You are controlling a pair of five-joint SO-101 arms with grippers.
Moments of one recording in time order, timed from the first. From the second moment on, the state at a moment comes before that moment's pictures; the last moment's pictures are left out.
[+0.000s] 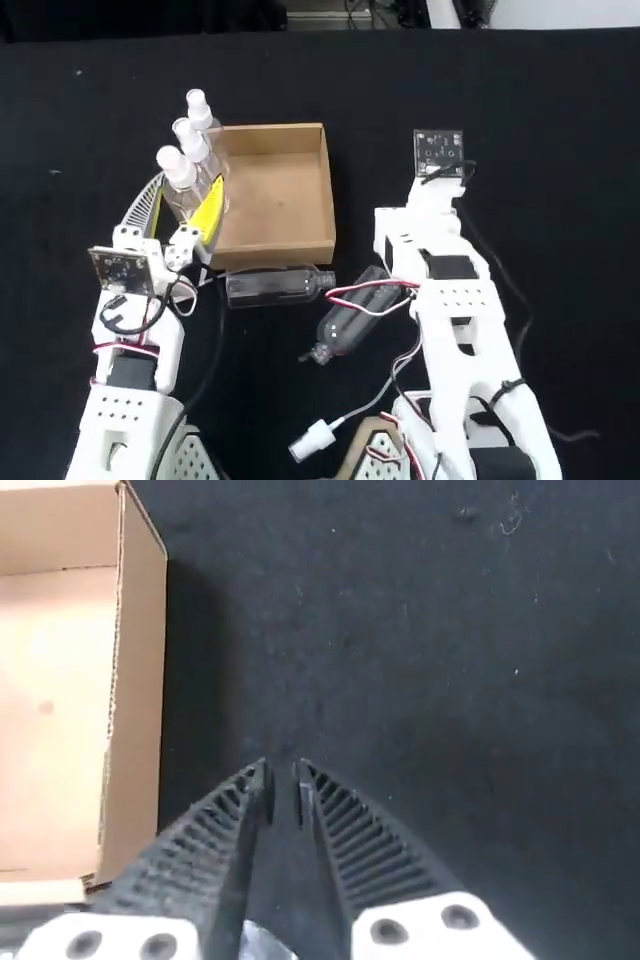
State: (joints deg) left arm 0.1 -78.4 96.4 -17.0 0.0; right arm -1.3 -32.8 60.4 28.0 -1.2
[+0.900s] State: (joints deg) left arm 0.0 -48.9 92.2 -28.6 0.0; right arm -1.7 -32.8 60.4 27.8 -1.3
